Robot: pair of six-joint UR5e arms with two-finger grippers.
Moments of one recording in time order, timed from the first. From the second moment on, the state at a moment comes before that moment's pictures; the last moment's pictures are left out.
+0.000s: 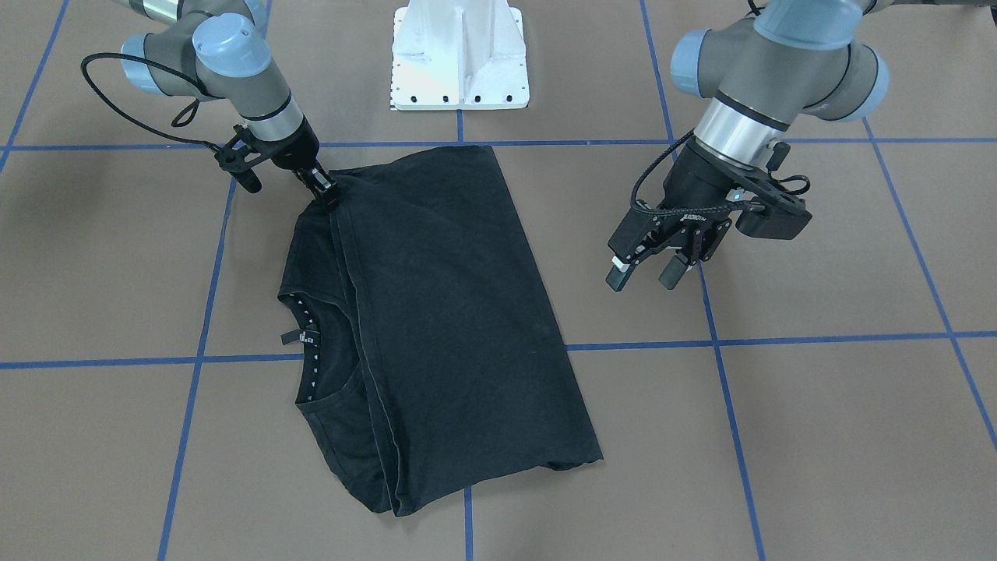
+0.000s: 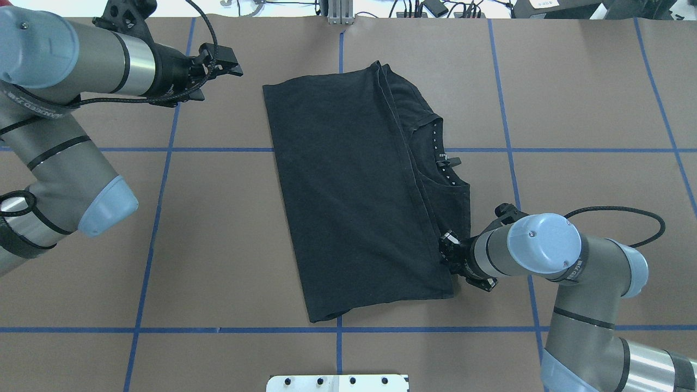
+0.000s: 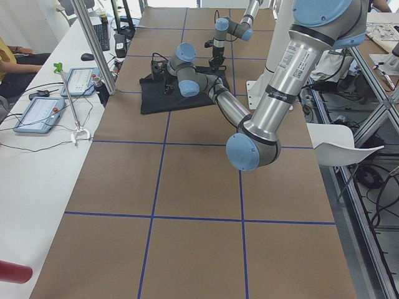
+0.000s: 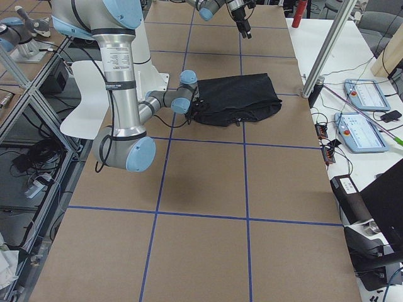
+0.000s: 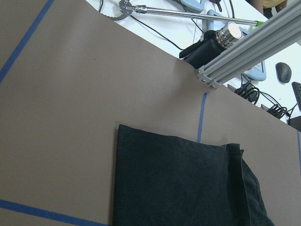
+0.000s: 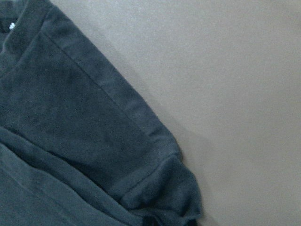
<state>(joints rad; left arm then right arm) -0.85 -2.04 -1.77 -2.14 -1.86 -1.52 0.40 -1.40 1.88 -1.15 1.79 2.16</state>
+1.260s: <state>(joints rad) -0.79 -1.99 -1.89 -2.14 -1.87 -1.60 0.32 -1.40 2.02 -1.29 1.76 2.17</state>
